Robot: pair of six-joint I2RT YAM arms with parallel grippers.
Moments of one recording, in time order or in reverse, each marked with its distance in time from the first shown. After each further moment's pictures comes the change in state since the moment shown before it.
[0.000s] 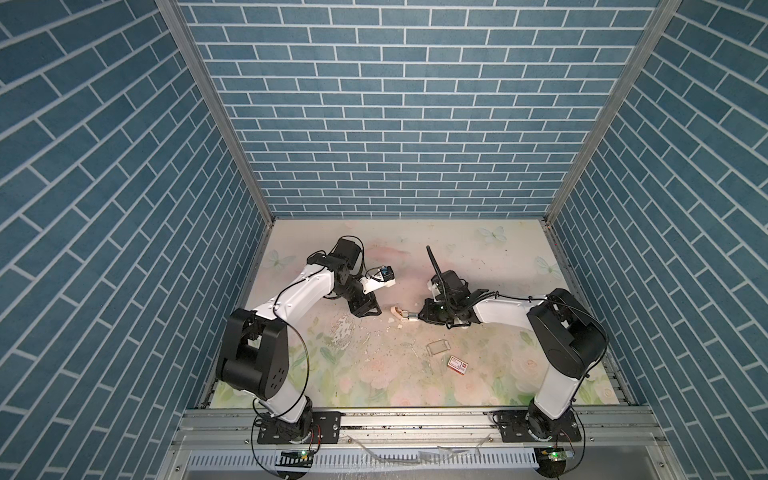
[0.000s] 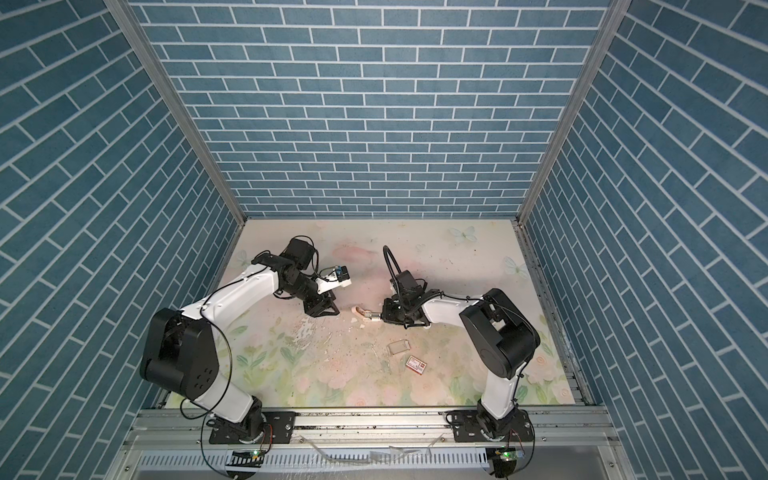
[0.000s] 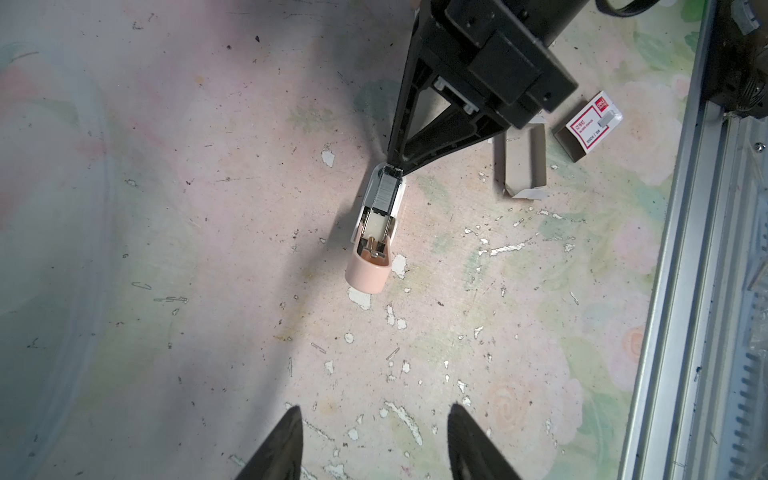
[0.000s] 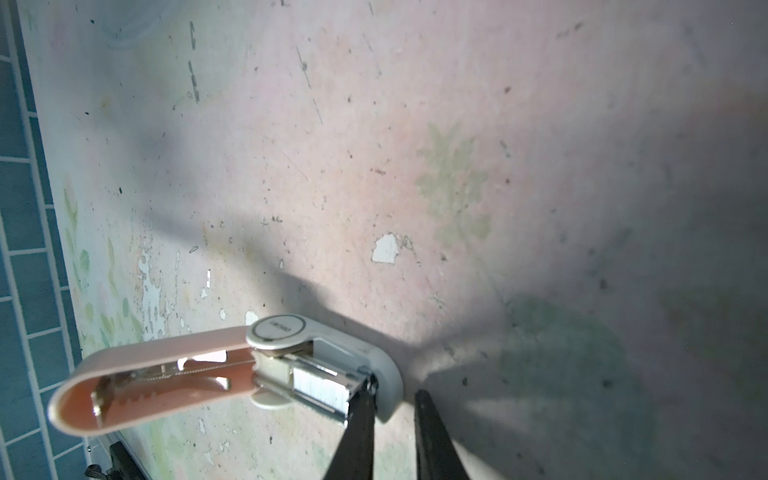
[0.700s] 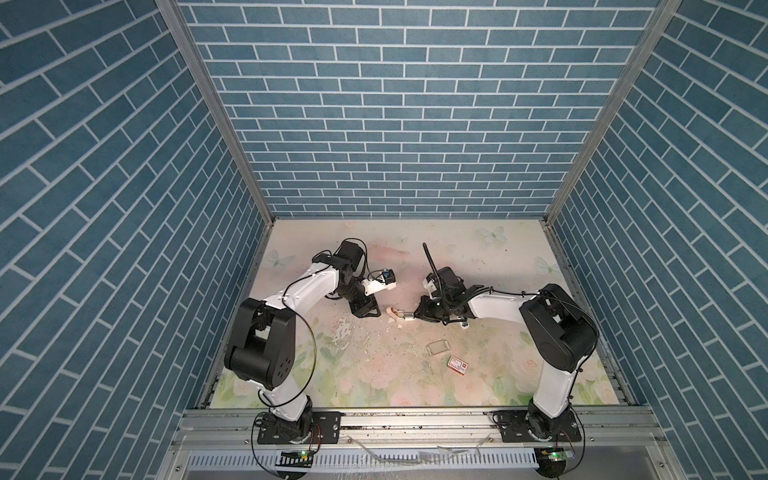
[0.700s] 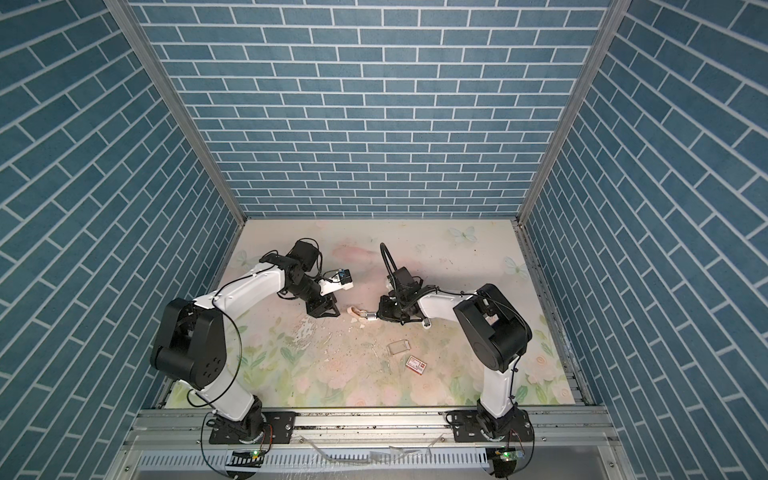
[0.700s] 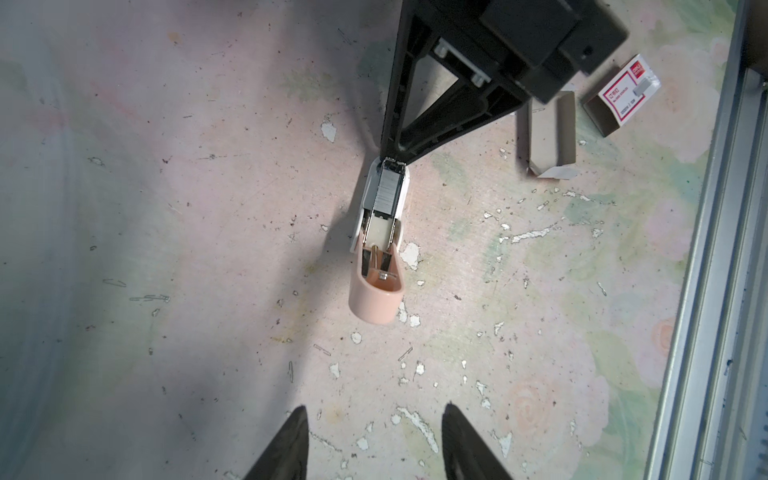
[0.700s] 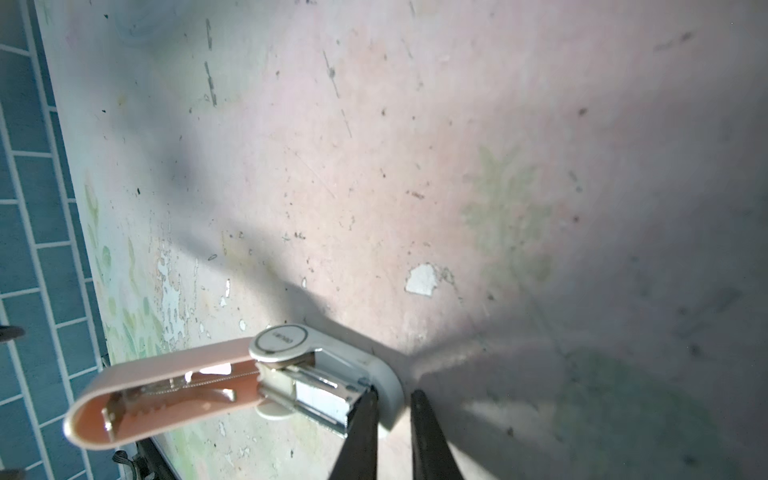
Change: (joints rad) left arm 0.000 0.076 0.000 0.026 -0.021 0.029; right arm -0.003 0.058 0.068 -0.016 -0.055 -0.011
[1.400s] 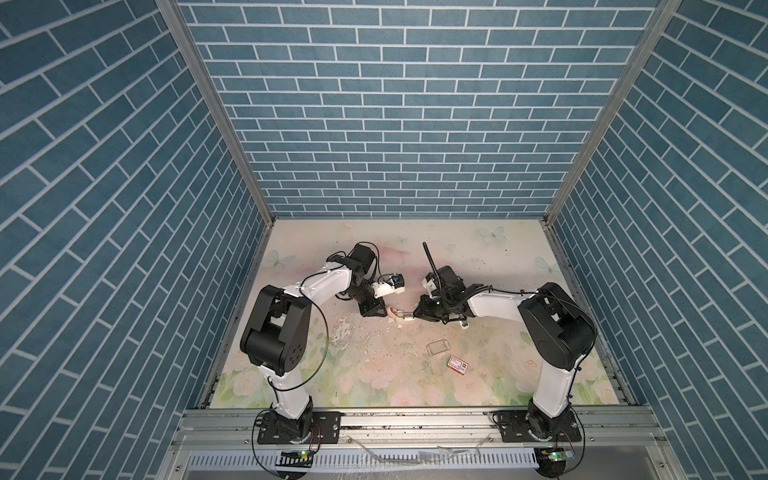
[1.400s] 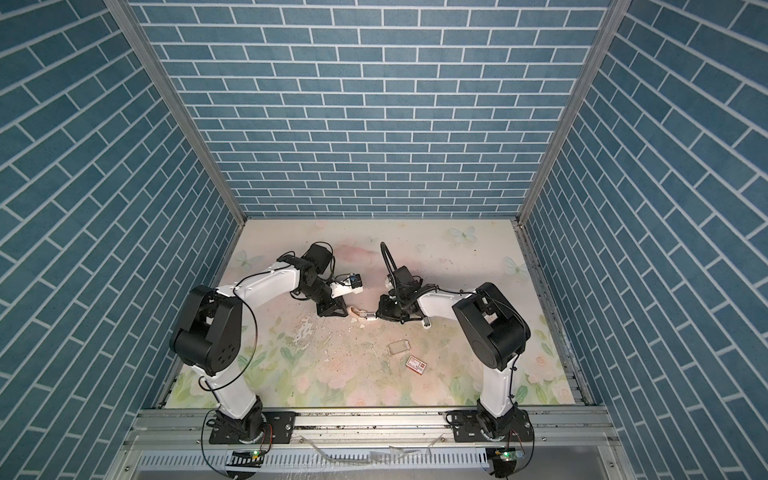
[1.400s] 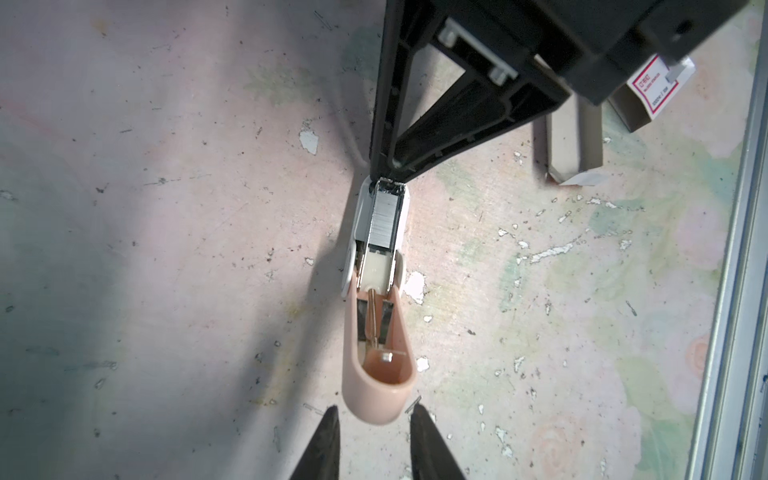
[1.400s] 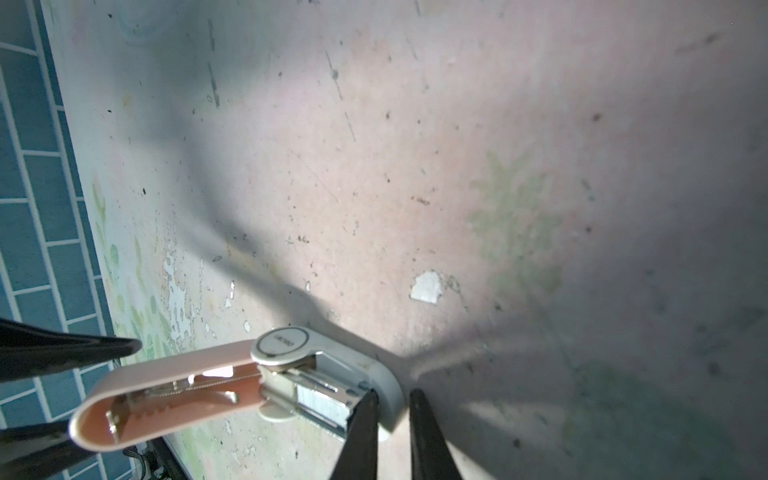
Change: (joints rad) left arm -0.062 0.111 0.024 0.058 -0.005 -0.016; right arm 0.000 0.012 0.010 -0.002 -0.023 0.000
